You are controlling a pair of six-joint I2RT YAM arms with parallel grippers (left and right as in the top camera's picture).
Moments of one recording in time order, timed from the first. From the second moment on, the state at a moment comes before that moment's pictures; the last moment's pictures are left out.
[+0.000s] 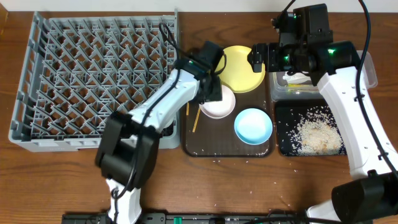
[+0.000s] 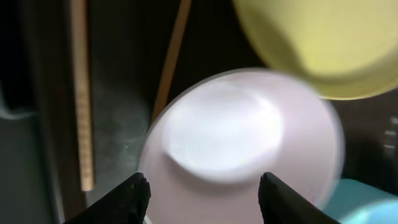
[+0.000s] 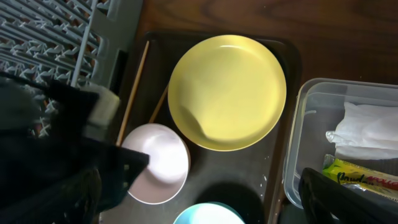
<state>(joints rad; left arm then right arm) -0.52 2.03 1.57 -0.85 0.09 -0.59 0.21 1.69 1.67 -0.92 -0.24 0.18</state>
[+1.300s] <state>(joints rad) -0.52 2.04 1.55 -0.84 -0.14 -0.54 0.21 1.69 1.67 -0.92 -0.24 0.18</state>
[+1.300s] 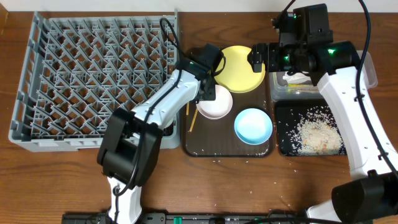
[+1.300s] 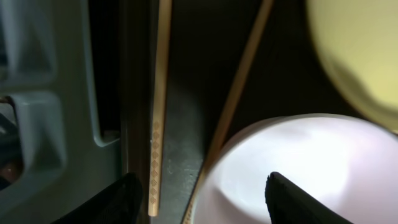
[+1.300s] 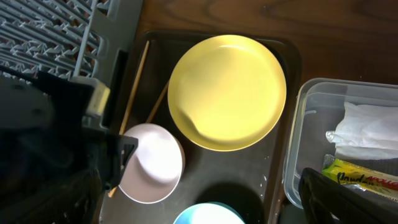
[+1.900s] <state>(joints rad) -0.52 2.11 1.55 -0.81 0.00 -0.59 0.21 1.69 1.67 -0.92 -0.24 0.18</state>
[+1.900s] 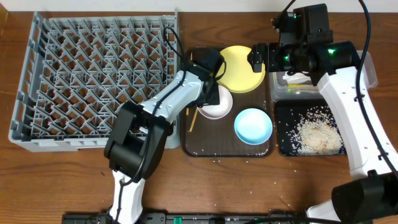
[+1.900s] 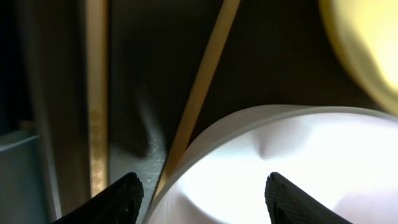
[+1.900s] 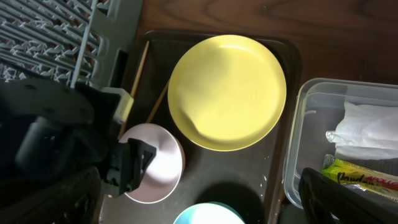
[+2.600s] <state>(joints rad) -0.52 2.12 1.55 -0.81 0.13 -0.67 0.21 1.69 1.67 -0.92 -0.24 0.18</state>
